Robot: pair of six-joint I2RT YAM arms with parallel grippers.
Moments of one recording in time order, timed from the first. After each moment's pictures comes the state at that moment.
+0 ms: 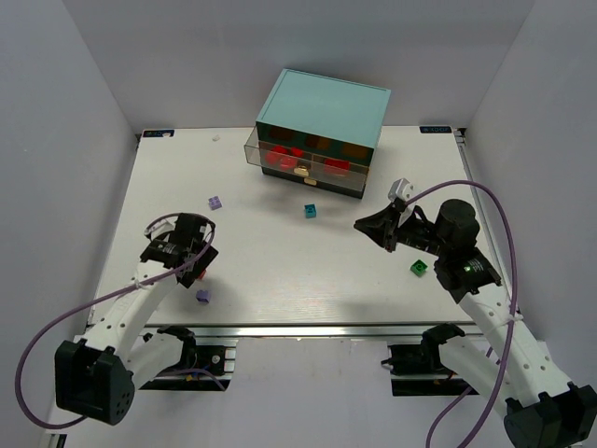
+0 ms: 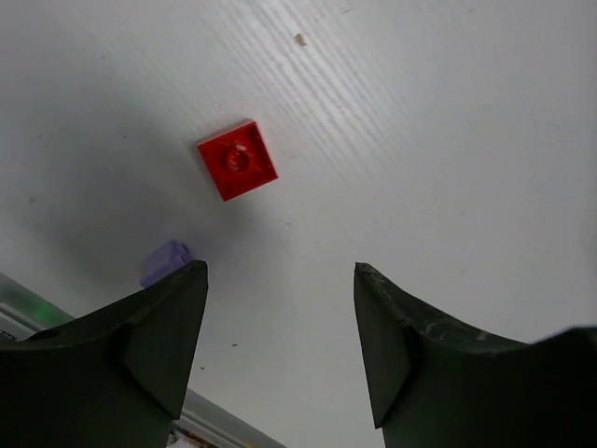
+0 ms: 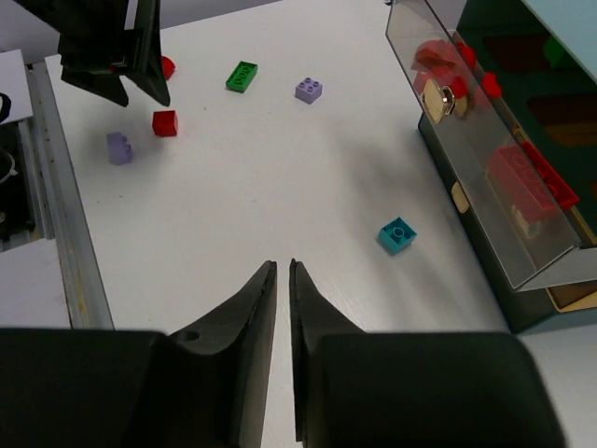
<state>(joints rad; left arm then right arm) -0.27 0.98 0.73 -0.84 -0.36 -1.09 0.37 0.78 0.72 -0.06 -0.77 -0.13</state>
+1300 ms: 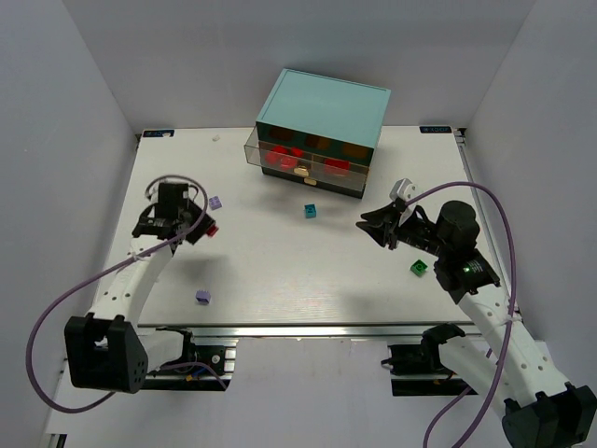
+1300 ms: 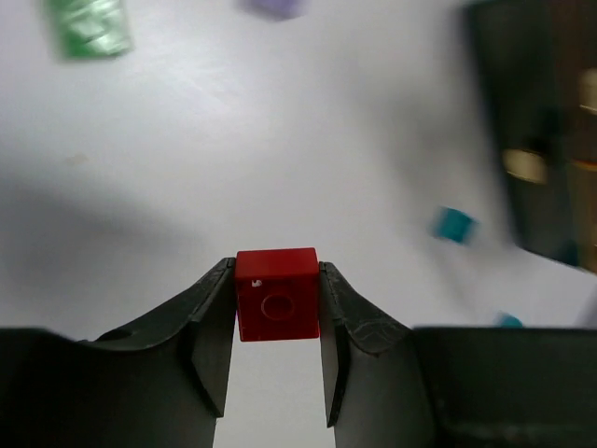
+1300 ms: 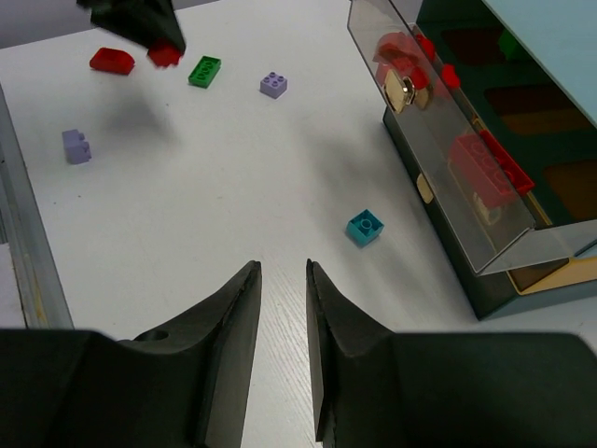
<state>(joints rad) -0.11 1.18 0.84 -0.58 -0.13 -0.90 0.34 0.78 0.69 -0.03 -0.71 -0.17</state>
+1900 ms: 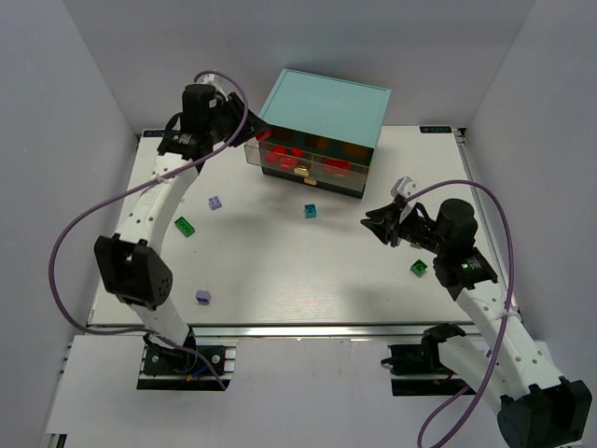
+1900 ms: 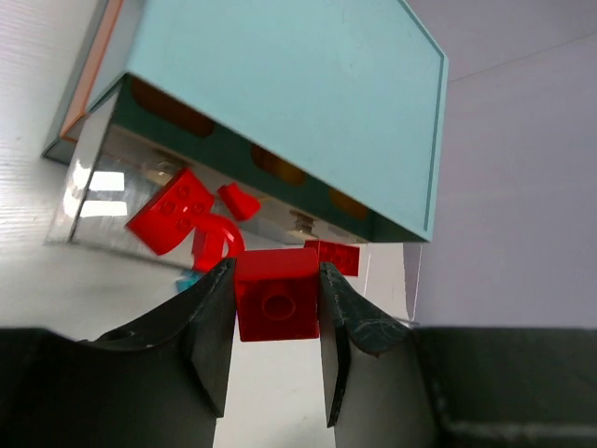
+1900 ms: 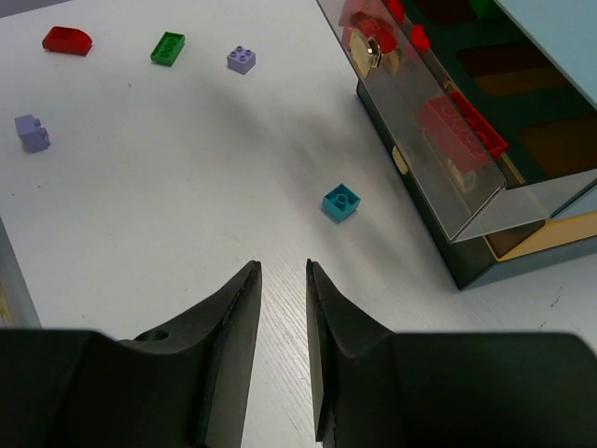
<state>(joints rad) -0.26 1.68 1.72 -0.43 0.26 -0.73 0.30 0.81 0.67 -0.03 -0.69 -0.20</state>
